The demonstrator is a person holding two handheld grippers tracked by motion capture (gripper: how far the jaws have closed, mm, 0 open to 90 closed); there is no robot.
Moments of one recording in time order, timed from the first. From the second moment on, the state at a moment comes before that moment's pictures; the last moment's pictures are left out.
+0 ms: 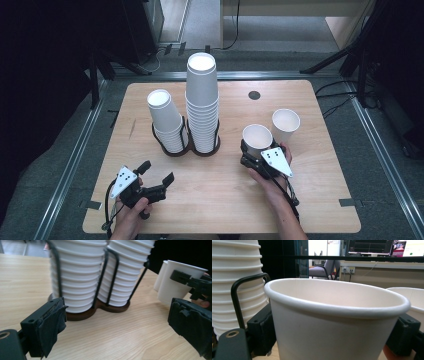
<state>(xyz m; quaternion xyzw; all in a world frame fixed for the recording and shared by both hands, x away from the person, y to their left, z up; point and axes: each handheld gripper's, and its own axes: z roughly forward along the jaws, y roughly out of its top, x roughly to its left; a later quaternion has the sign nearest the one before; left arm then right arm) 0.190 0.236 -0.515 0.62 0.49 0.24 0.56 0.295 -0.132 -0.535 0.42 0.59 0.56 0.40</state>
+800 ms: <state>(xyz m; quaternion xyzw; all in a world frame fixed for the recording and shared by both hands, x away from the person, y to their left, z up) 0.181 0.255 -0.525 0.62 0.51 0.24 0.55 0.293 -0.139 -0.546 0.44 0.61 0.54 0.38</state>
